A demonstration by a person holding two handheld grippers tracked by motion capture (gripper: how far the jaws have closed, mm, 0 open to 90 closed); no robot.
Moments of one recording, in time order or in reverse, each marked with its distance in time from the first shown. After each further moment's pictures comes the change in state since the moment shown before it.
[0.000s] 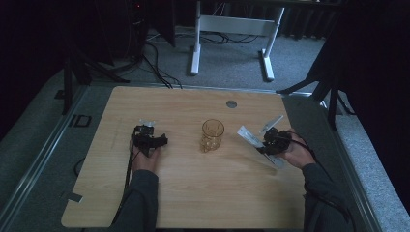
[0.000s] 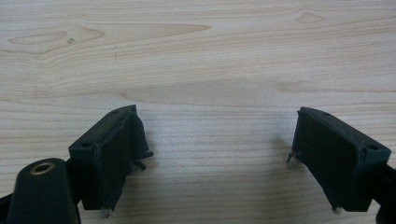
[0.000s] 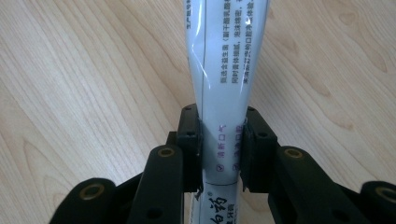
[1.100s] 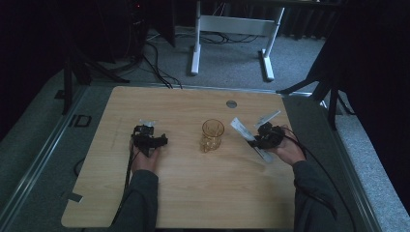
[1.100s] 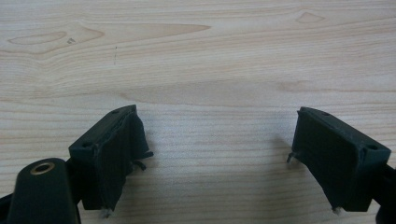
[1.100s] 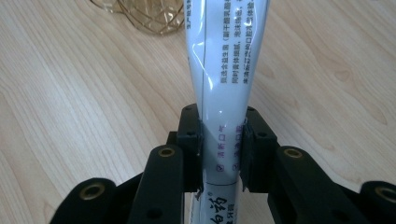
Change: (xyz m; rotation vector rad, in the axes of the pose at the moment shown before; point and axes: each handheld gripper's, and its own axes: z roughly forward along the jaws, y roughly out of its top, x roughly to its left) left arm 0.000 0.000 0.000 0.001 -0.001 0.001; right arm 0.003 0.023 0.001 -0.141 0.021 0.040
